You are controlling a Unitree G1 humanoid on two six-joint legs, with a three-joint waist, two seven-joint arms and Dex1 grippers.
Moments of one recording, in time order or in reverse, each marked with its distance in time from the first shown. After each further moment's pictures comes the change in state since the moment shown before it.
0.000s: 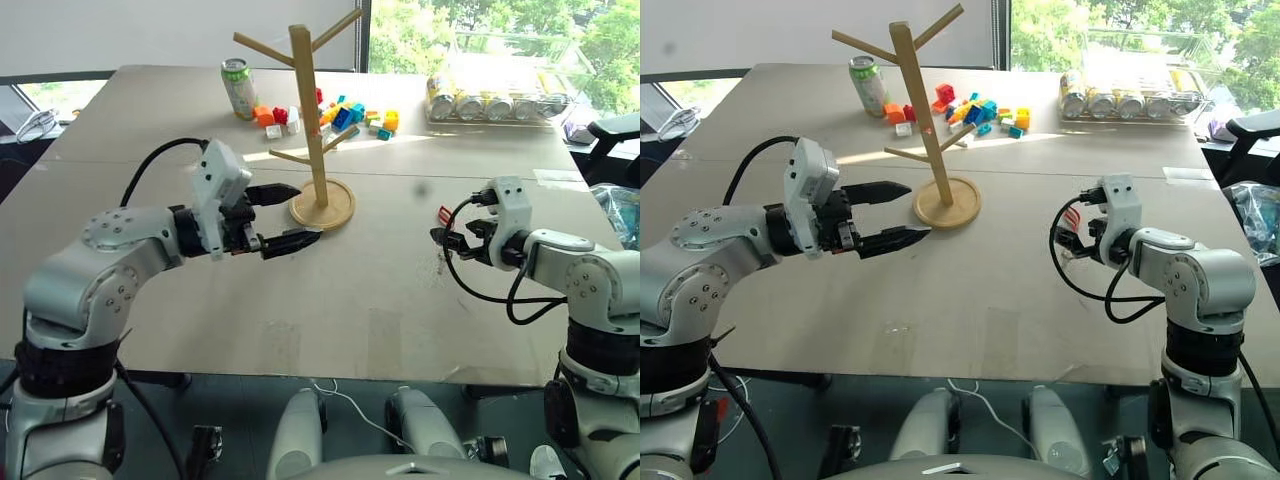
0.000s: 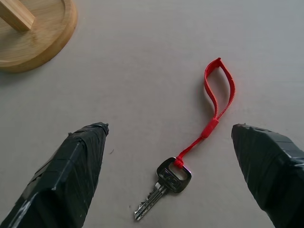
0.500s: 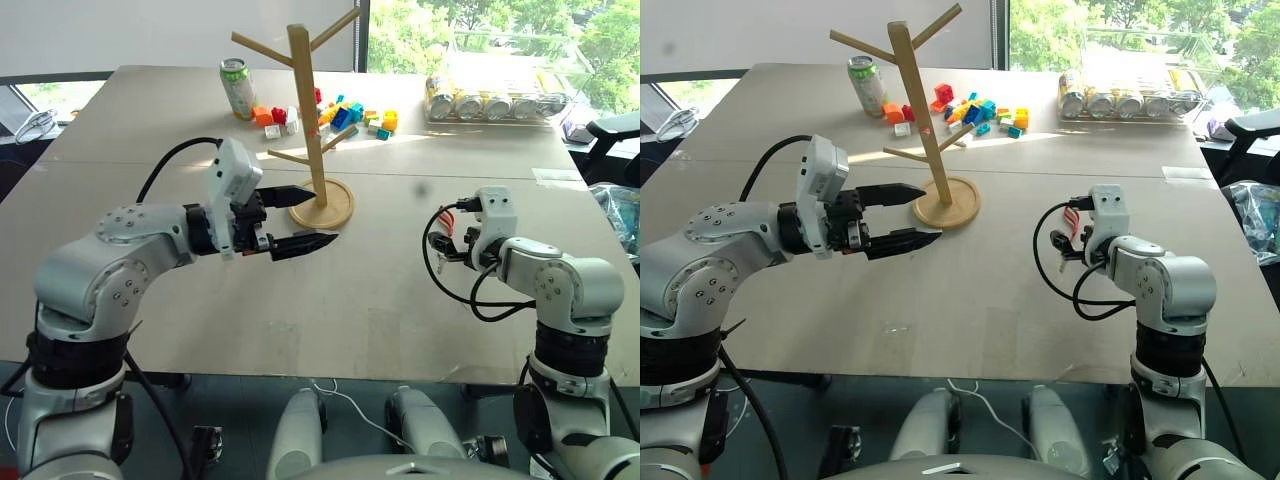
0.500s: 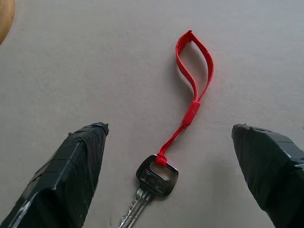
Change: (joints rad) left arm -0.025 -0.017 -0.026 0.006 -0.024 0.022 -0.008; right arm 0.020 0.143 0.021 0.048 -0.117 -0.044 -0.154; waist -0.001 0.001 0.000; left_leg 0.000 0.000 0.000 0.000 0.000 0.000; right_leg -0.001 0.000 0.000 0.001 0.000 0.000
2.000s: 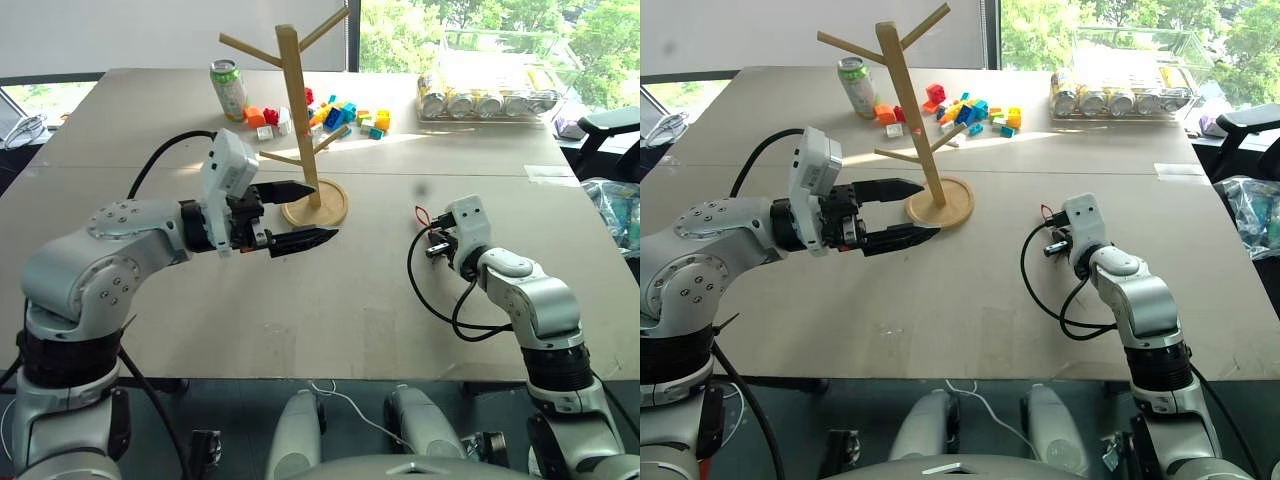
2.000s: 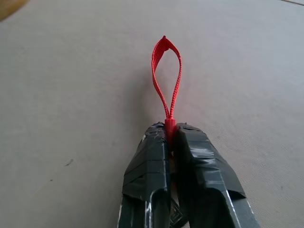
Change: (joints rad) left arm 0.021 0.028 0.062 -0.023 -0.076 0.052 0.052; right arm 0.127 -0.111 0.243 0.058 -0.095 -0.528 0.211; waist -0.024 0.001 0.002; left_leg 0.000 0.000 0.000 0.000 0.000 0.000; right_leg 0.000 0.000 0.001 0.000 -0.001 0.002
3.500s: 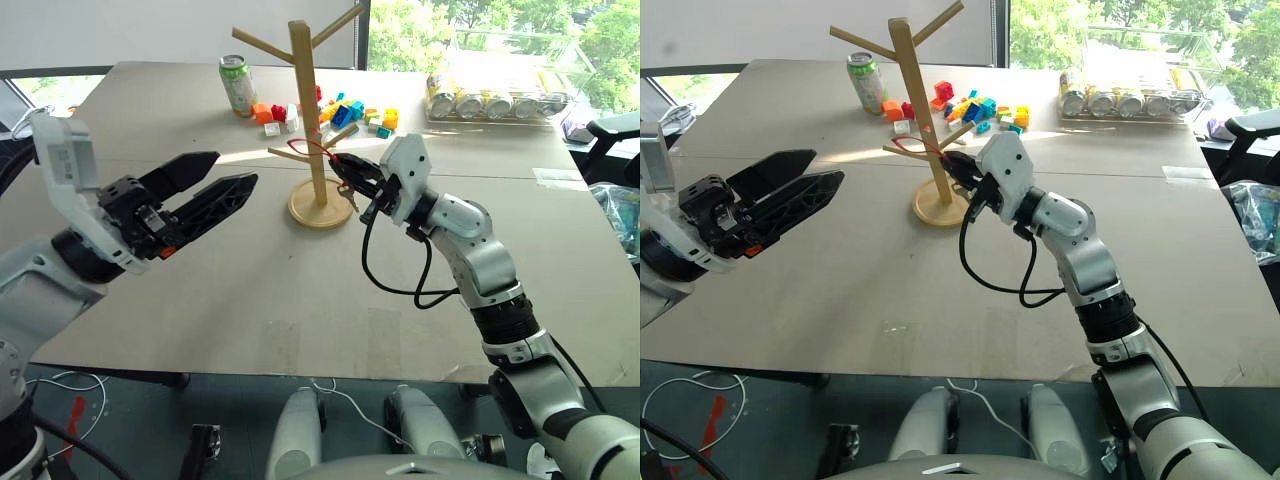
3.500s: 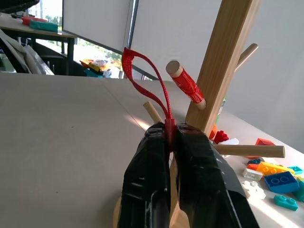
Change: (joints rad) left arm 0.323 0.061 0.468 -0.166 -0.611 -0.059 0.524; right arm -0.278 0.172 0.149 0.331 -0.054 -0.746 0.313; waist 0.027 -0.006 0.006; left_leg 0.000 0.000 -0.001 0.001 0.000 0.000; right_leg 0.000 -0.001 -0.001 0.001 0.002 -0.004
